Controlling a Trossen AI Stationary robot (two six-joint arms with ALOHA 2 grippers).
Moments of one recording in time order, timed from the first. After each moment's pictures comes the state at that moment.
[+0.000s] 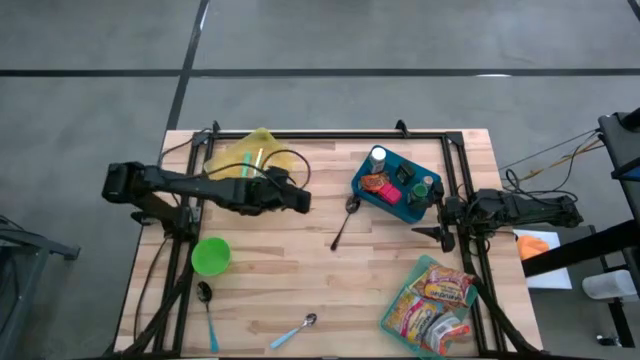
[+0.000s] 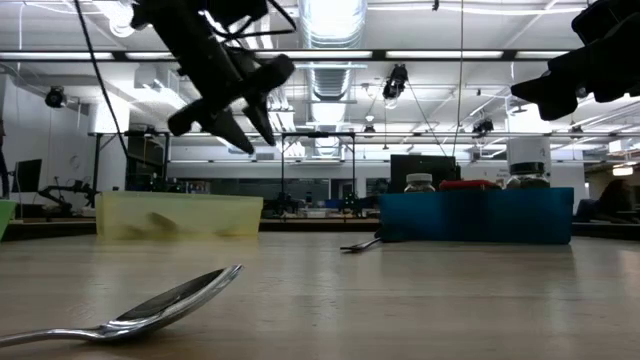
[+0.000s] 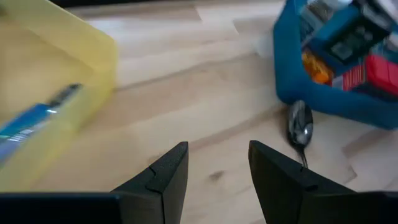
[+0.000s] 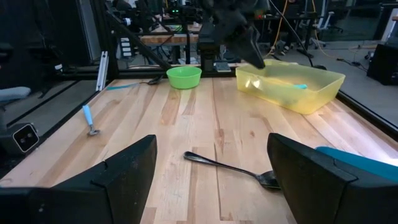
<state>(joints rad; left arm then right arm) 0.02 1.48 0.96 -0.44 -0.56 -1.04 0.10 0.02 0.15 -0.26 0.05 0.08</state>
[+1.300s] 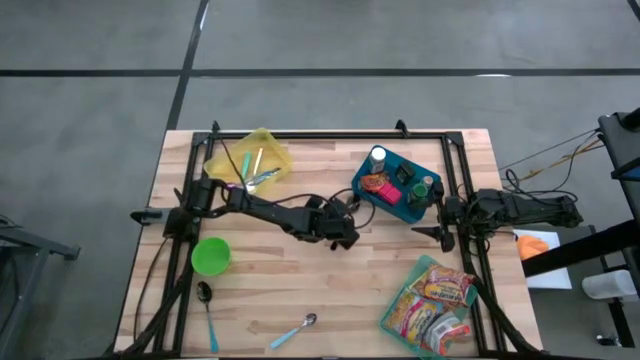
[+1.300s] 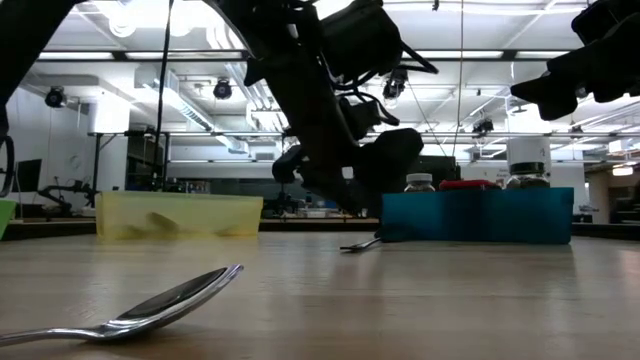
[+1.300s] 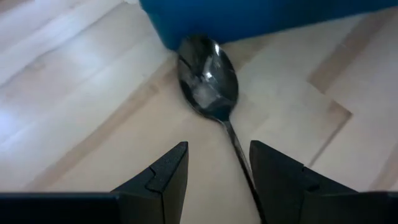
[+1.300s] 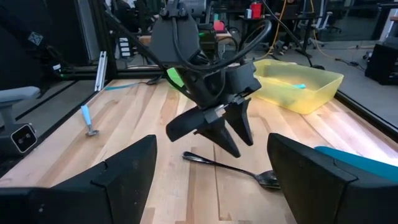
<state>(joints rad) -0.09 2.15 1.45 -0.35 -0.57 -0.71 0.10 0.02 0.15 -0.26 0.05 0.08</state>
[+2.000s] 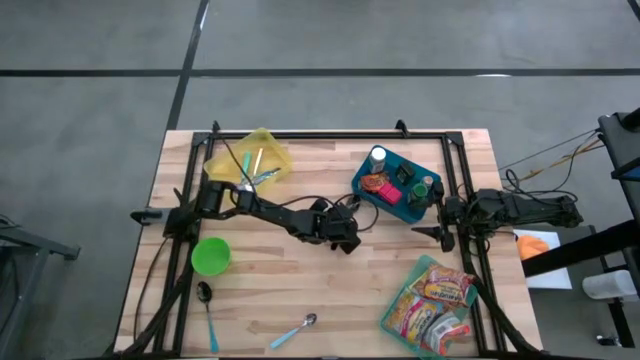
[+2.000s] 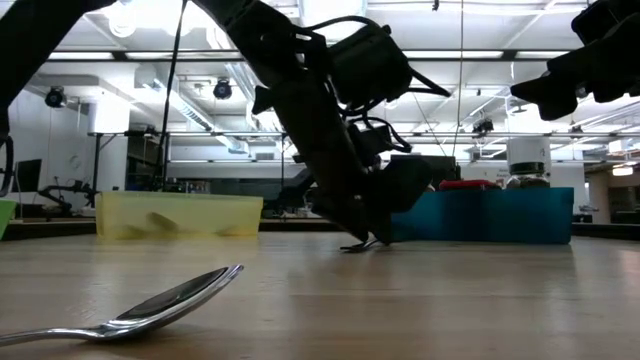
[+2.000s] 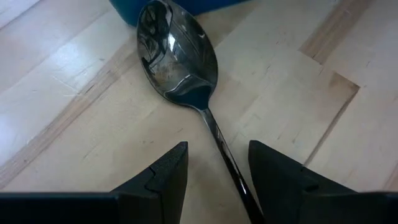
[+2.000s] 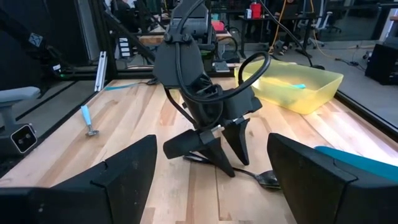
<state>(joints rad) -0.07 2.23 1.46 -0.27 -0.51 -0.63 0.10 0.02 0.15 -0.26 0.05 0.08</state>
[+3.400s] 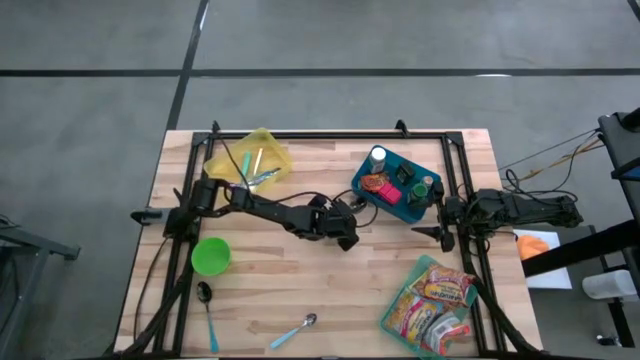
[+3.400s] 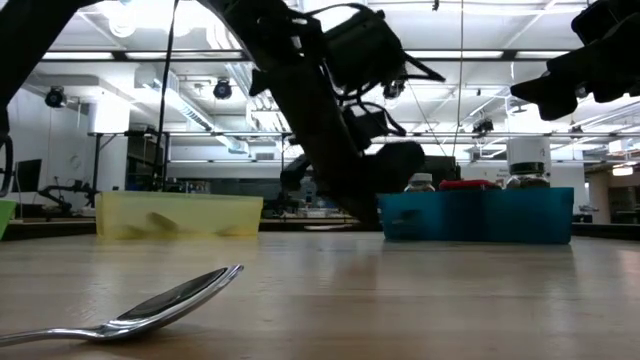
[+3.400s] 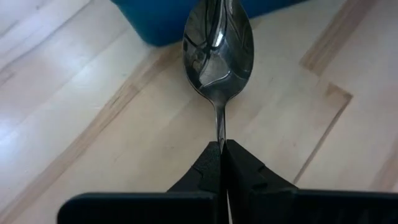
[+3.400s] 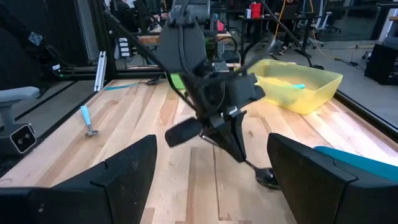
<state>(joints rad) -0.07 2.17 1.45 -0.31 -0.51 -0.60 0.10 0.02 0.15 -0.26 0.05 0.08</state>
